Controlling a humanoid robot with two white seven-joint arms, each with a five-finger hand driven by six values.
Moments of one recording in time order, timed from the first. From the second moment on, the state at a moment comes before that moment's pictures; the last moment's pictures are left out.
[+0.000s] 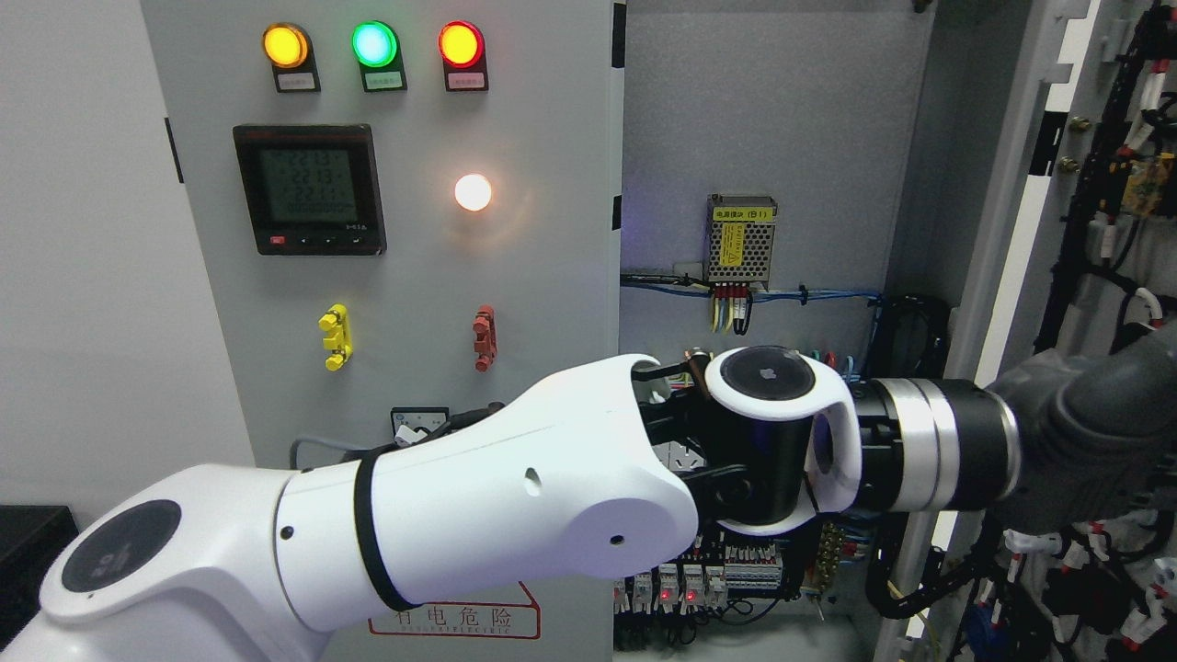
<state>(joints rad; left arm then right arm) -1.71 -0.04 -1.26 -1.42 1.55 0.19 -0.13 0.06 0.12 -0.06 -0.08 0.06 0.07 -0.01</state>
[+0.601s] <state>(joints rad) -1.69 -0.14 -1.24 -1.36 1.54 0.17 -0.03 0.06 0.12 -0.06 -0.08 0.06 0.07 0.00</state>
